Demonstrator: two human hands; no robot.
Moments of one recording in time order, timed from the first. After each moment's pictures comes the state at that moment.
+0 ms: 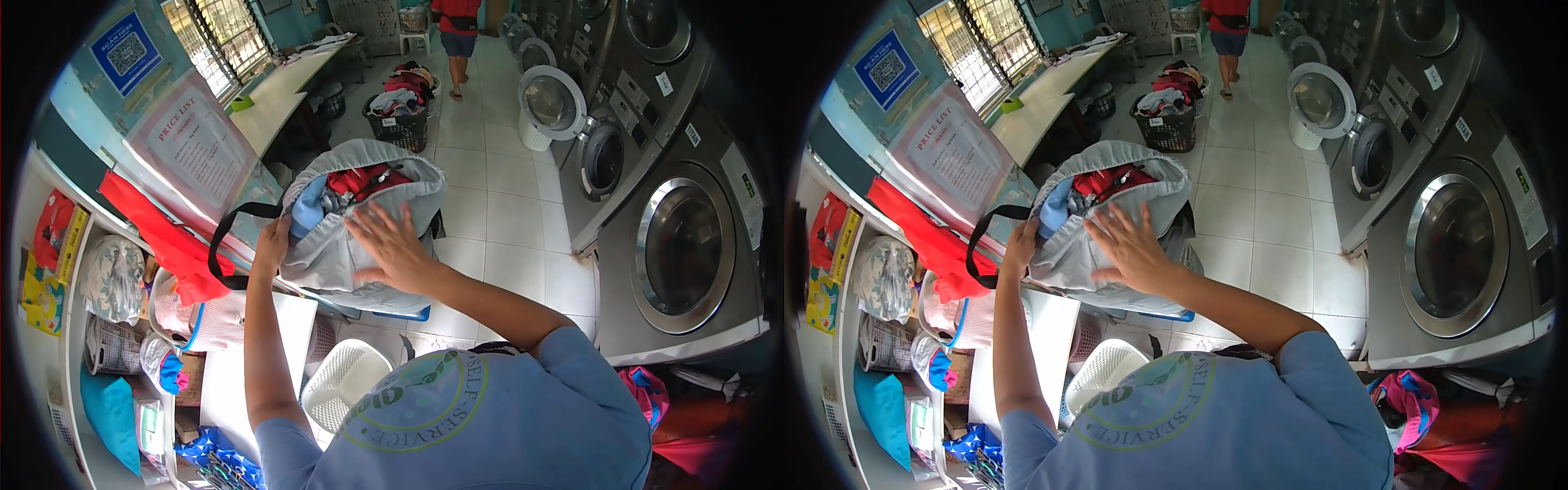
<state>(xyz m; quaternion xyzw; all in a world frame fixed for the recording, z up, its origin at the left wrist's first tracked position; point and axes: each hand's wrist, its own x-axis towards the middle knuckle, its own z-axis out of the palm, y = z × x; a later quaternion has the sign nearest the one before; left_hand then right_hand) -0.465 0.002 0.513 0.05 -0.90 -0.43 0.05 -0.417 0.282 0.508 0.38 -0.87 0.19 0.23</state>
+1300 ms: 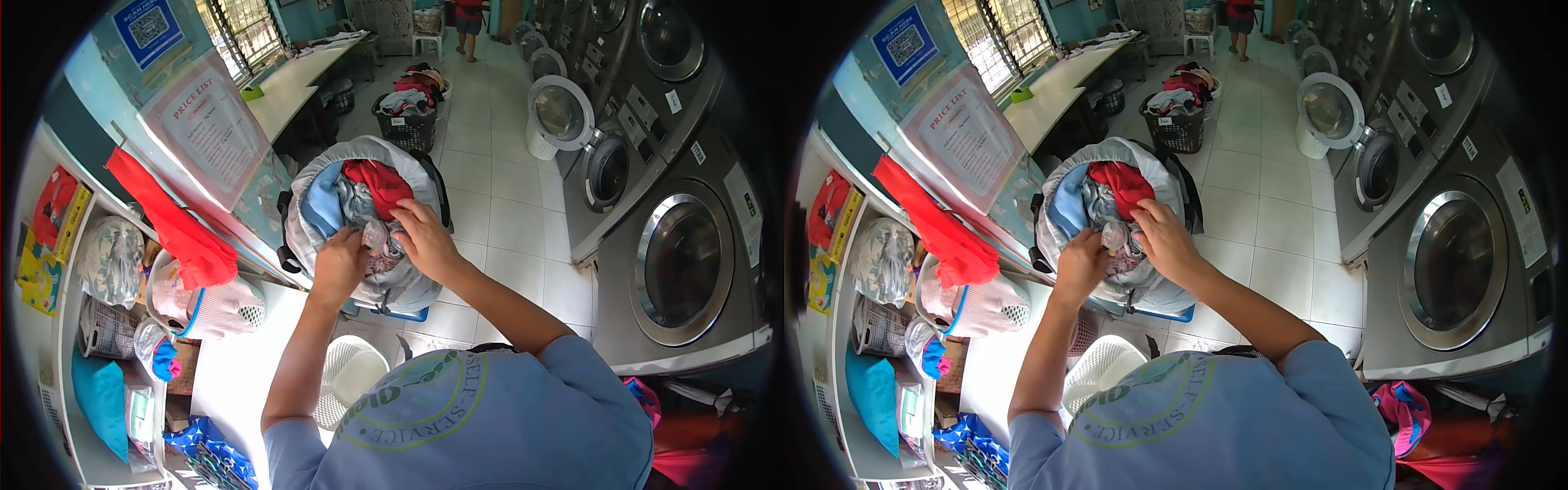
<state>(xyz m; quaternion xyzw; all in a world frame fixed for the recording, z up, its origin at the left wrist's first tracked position) -0.397 0.110 0.520 -0.20 -0.92 -0.26 0.21 -0.430 0.300 0.499 0.35 -0.82 0.36 0.28</state>
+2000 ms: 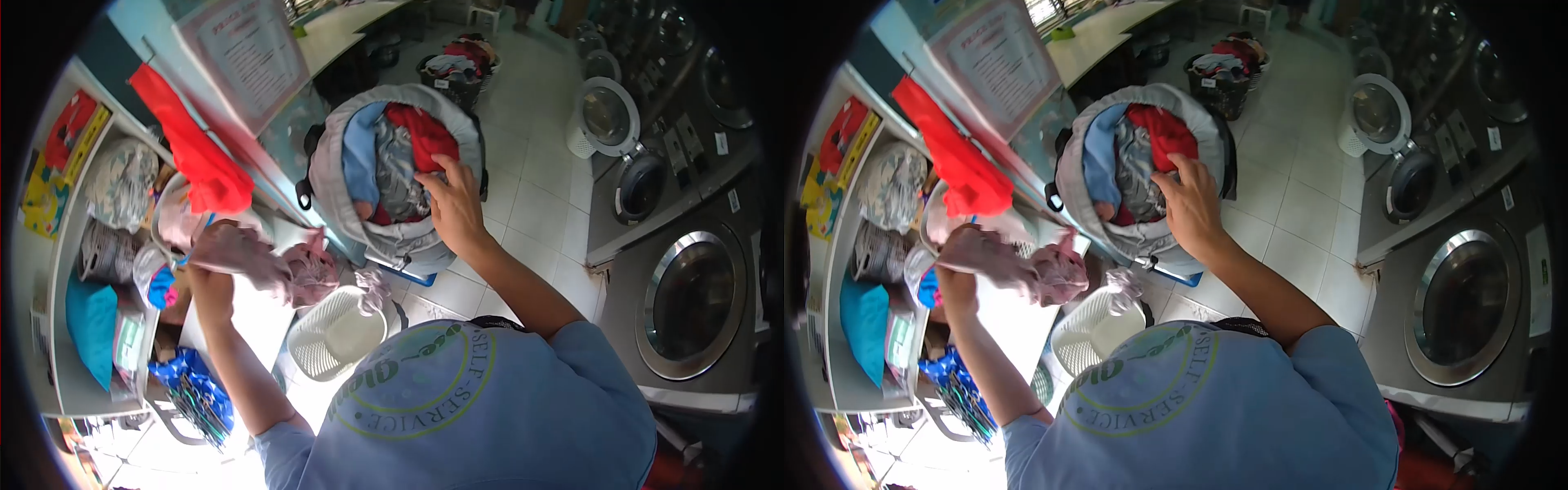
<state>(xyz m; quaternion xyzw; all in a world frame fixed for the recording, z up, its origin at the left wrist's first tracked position) -0.255 -0.030 0.563 0.04 -0.75 -0.57 0.33 -0.419 0.284 0.501 0.33 -0.85 0.28 0.29</state>
